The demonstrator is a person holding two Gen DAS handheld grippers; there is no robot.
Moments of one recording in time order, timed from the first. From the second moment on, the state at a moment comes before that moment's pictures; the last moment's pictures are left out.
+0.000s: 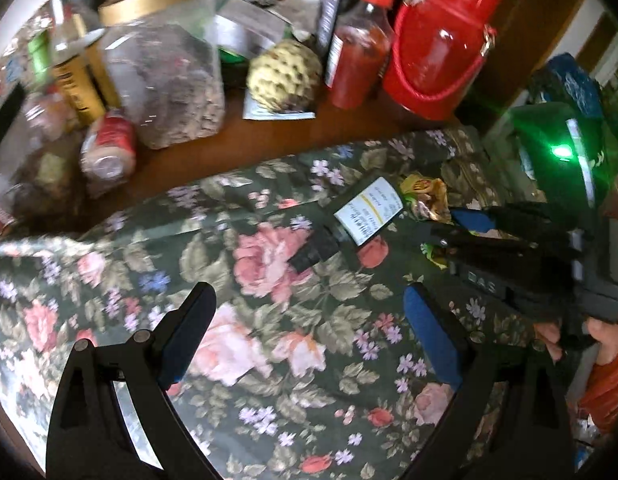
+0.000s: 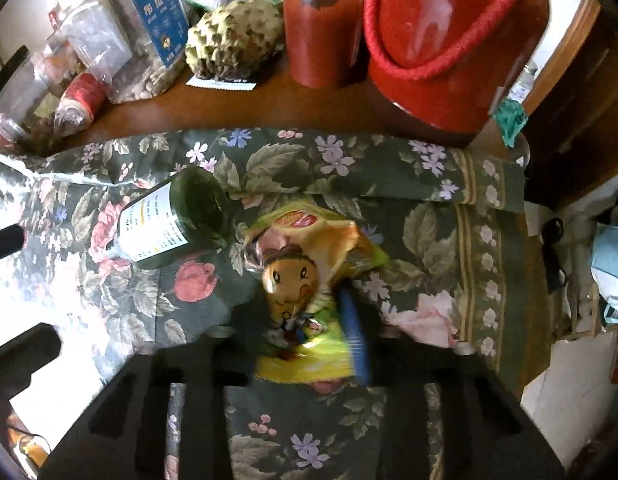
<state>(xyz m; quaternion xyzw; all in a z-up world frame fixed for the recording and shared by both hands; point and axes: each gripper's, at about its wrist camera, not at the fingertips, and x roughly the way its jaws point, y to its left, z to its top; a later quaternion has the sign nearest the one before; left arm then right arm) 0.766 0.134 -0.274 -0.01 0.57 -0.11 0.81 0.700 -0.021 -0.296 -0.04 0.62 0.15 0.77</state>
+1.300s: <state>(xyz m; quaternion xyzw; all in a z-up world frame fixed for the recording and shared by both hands) 0.672 0.046 -0.125 -0.07 0.42 -0.01 0.91 0.583 -0.151 -0.121 0.06 0.50 0.22 0.84</state>
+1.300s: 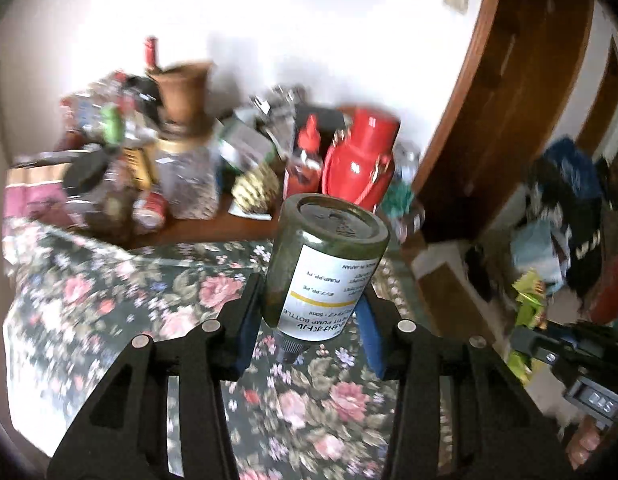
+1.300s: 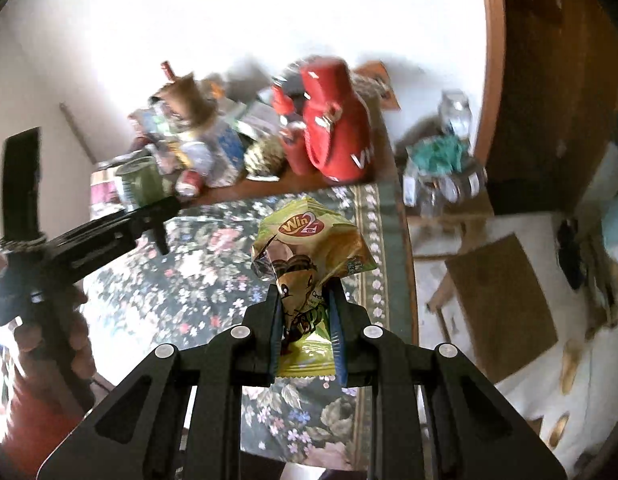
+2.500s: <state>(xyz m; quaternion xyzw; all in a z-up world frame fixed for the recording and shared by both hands) 0.264 0.124 -0.010 -0.08 0.27 0.02 0.96 0.292 -0.092 -0.008 0.06 0.37 0.26 0.89</state>
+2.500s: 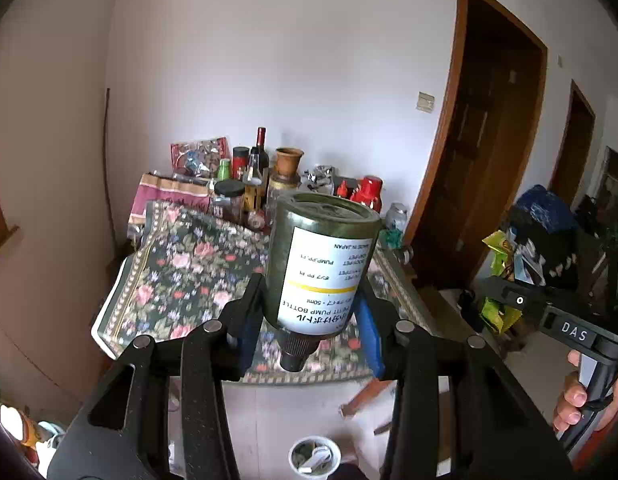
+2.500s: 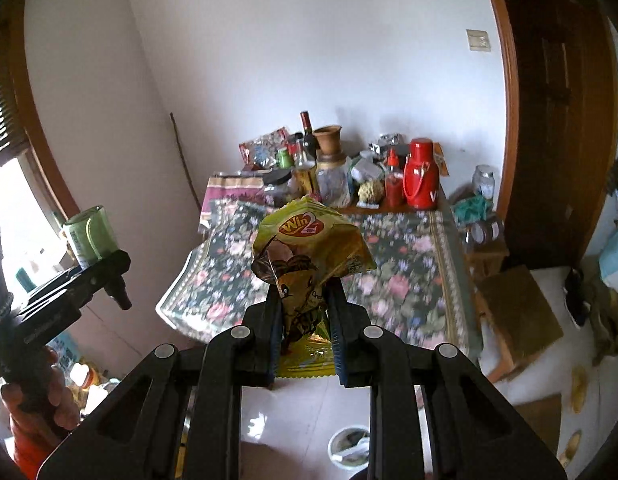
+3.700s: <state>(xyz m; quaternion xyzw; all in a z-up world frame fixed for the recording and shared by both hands) 0.284 0.064 -0.345 -0.14 0.53 0.00 0.83 0.293 -0.101 -0.324 0.02 0.62 0.25 0.74</state>
